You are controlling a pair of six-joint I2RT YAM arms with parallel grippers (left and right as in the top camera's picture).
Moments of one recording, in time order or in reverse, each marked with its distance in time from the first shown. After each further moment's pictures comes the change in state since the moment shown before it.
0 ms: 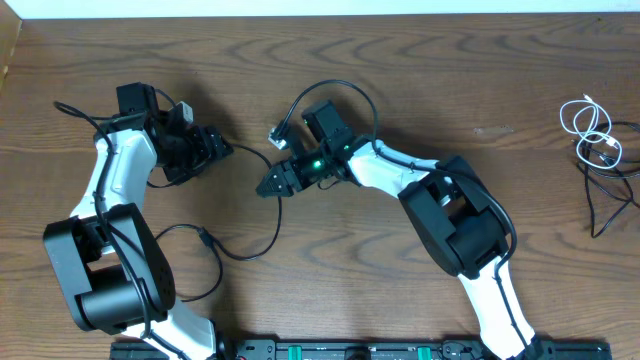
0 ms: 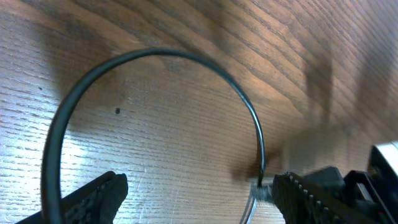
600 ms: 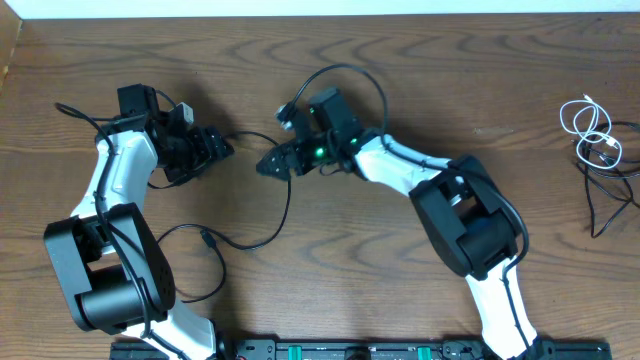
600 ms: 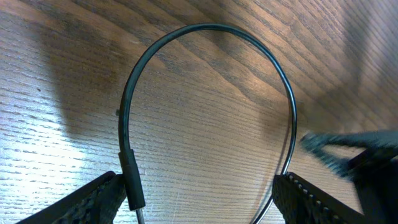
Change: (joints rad) left arm 0.000 0.000 -0.013 0.019 0.000 -0.003; right arm -0.056 -0.040 -0.002 0.124 0.125 0.007
